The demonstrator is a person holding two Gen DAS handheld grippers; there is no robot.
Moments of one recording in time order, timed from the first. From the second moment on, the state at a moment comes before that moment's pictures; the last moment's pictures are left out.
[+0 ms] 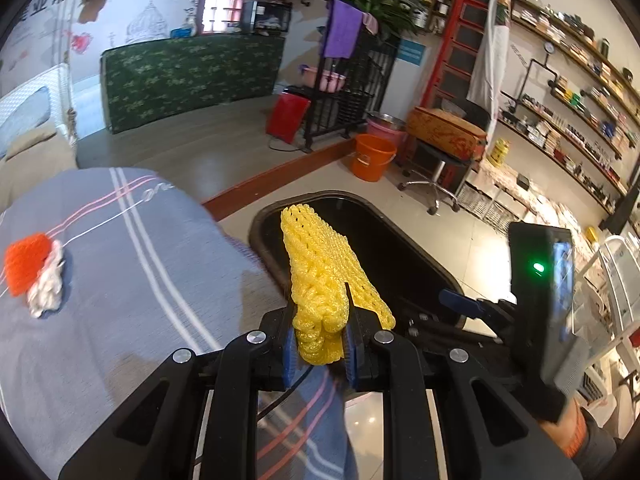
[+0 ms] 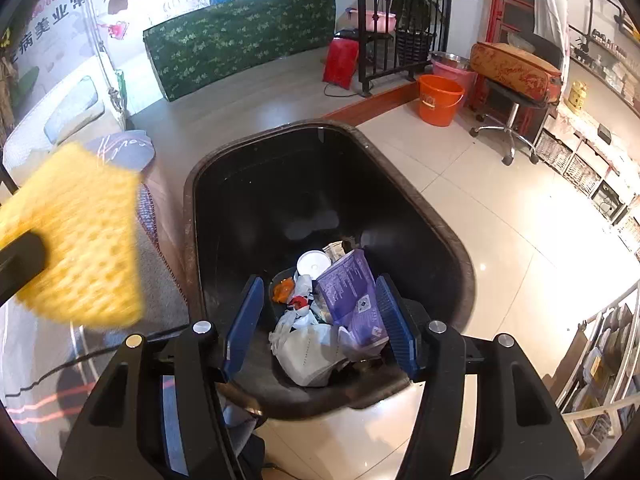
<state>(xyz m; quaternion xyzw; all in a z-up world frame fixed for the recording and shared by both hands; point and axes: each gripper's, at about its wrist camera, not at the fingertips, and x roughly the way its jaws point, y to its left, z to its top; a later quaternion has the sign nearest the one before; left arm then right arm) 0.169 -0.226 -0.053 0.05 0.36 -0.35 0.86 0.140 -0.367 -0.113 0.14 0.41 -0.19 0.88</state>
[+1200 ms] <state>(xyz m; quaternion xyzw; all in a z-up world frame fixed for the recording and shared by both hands) 0.186 -0.299 -0.084 0.11 0.41 -0.37 0.83 0.085 -0.402 -0.101 0.18 0.39 -0.24 0.87</state>
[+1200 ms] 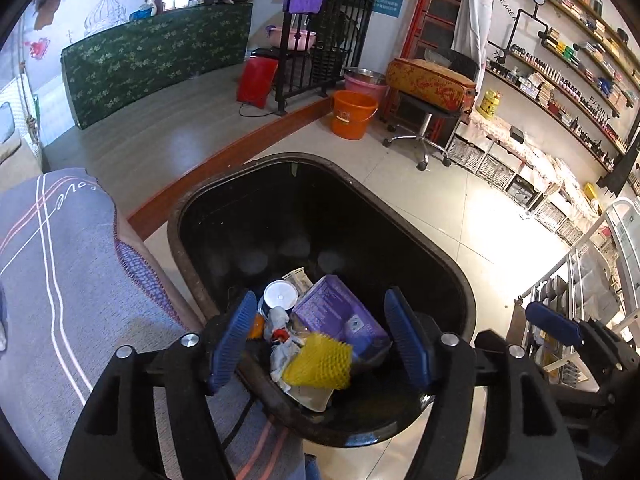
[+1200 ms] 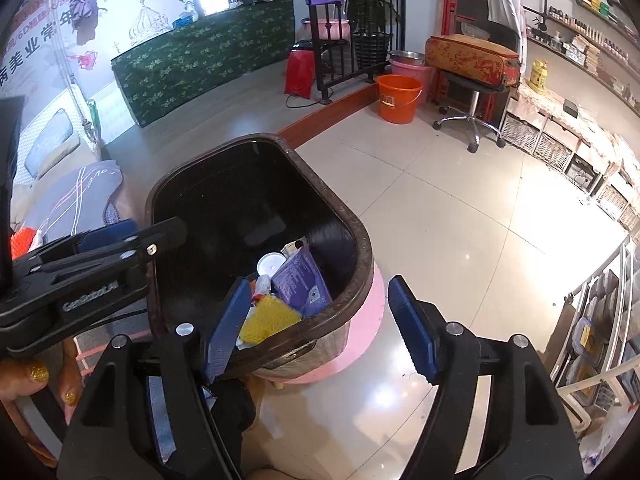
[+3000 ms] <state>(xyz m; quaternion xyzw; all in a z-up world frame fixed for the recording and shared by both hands) 0.306 -0.003 -0.059 -0.06 0.41 -0.07 0.91 0.184 -0.232 -0.064 0.06 0.41 -0.06 0.91</state>
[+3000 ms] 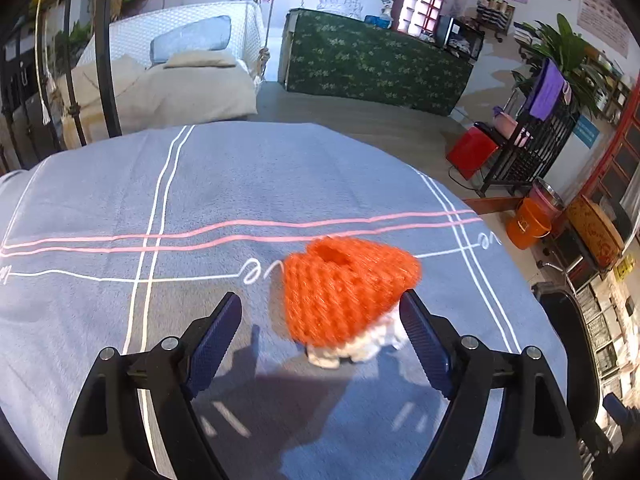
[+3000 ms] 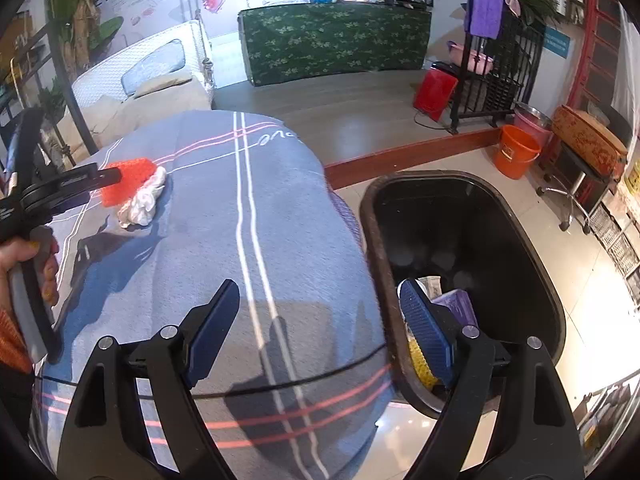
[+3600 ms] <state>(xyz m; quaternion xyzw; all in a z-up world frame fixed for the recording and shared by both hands) 0.283 0.018 -0.047 -0.09 0.37 -0.06 0.92 0.233 -0.173 -0.054 0.04 0.42 0.02 0.91</state>
